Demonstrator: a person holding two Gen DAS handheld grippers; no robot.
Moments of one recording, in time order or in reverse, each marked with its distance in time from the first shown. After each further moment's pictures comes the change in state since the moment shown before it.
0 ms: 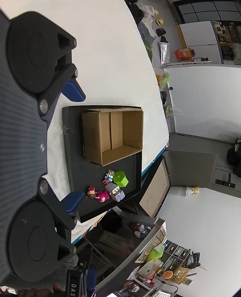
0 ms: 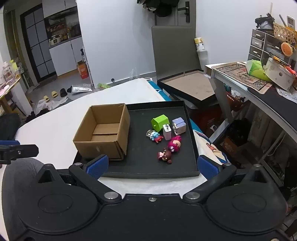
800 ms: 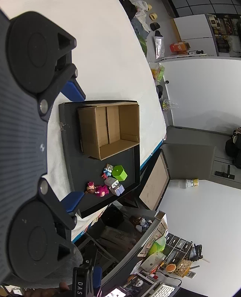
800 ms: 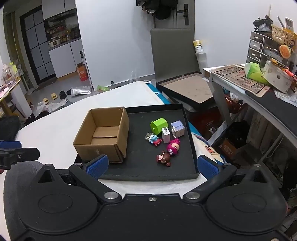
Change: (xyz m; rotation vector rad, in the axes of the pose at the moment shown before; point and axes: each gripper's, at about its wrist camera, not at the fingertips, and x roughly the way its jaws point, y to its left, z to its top) left arm -0.004 -0.009 0.004 0.068 -0.006 -0.027; right arm -0.007 0.001 0.005 0.003 -0.015 -0.012
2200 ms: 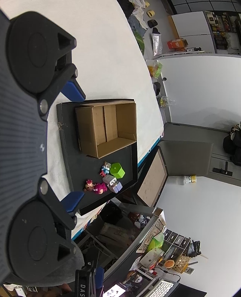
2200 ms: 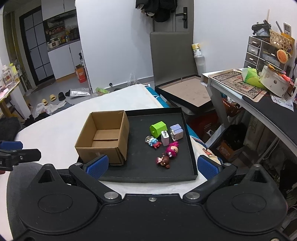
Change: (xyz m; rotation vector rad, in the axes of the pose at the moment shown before) left arm -0.005 0.004 0.002 0.011 -0.008 -0.021; right arm -0.011 0.005 0.006 -0.002 -0.008 -0.009
